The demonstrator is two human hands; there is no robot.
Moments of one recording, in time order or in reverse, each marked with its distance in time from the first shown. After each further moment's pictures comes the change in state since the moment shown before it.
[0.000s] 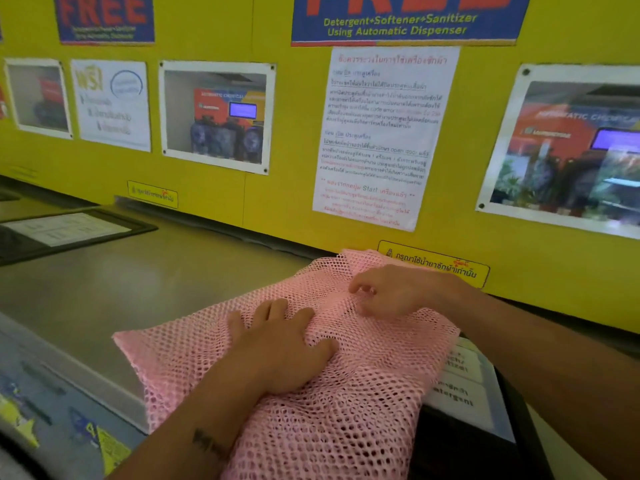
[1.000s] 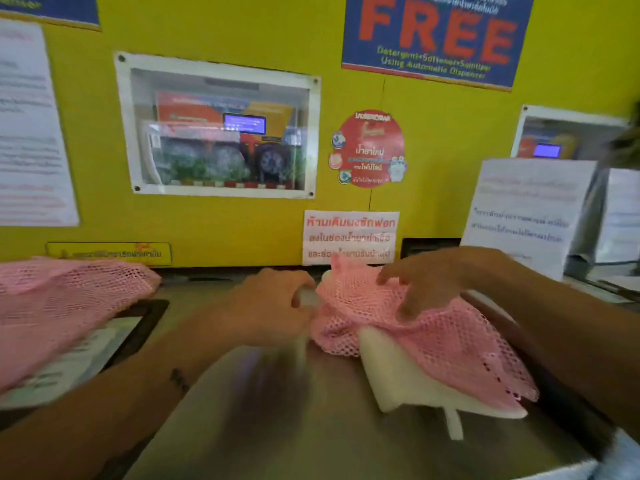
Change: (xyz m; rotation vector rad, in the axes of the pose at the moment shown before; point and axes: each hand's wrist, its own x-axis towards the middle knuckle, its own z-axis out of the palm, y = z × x) left_hand -0.050 0.403 0.036 -0.214 0.039 0.837; right_hand -0.434 0.266 0.049 0.079 -0.082 0.695
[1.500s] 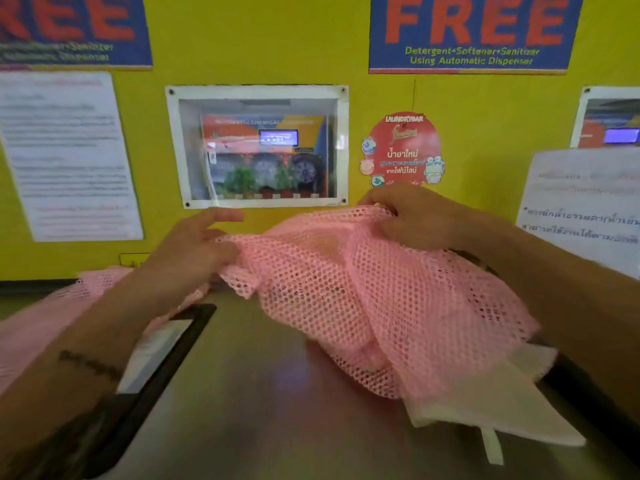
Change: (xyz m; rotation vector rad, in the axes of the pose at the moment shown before) left_hand -0.046 -0.043 -0.095 -0.619 0.456 -0.253; right_hand 0.025 -0.031 -0.051 0.401 0.685 -0.460
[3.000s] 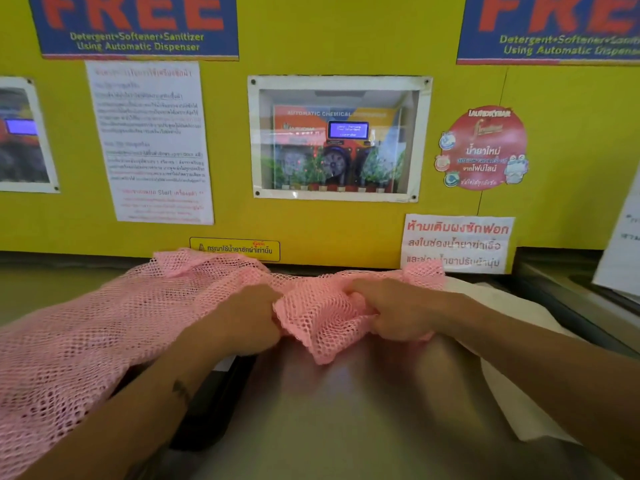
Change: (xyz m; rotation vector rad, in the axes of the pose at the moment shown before) left_hand -0.024 -0.096 -0.026 0.791 -0.372 0.034; right_hand 0.009 -0.071 0.133 -0.108 -0.477 -0.070
